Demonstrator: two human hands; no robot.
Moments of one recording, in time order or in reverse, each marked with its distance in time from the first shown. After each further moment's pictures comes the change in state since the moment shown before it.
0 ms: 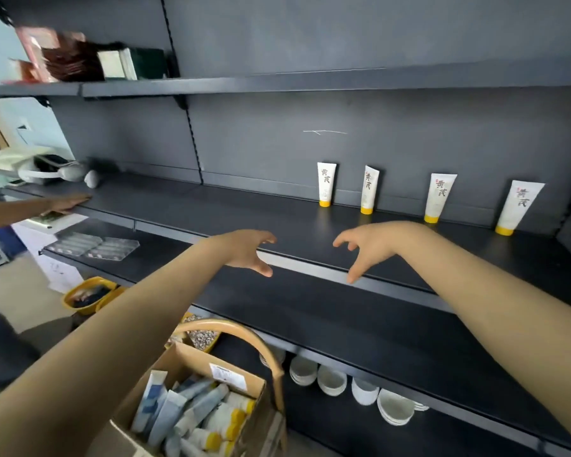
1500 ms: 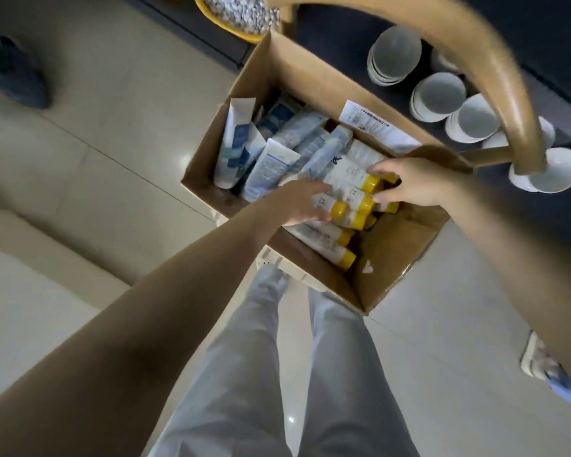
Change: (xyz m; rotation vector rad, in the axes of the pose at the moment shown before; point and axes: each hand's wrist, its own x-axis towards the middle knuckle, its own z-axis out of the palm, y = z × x) left_hand 0.017 -0.344 0.455 -0.660 -0.669 -0.273; right_hand 0.356 -0.197 0.436 0.279 -0.587 -0.011
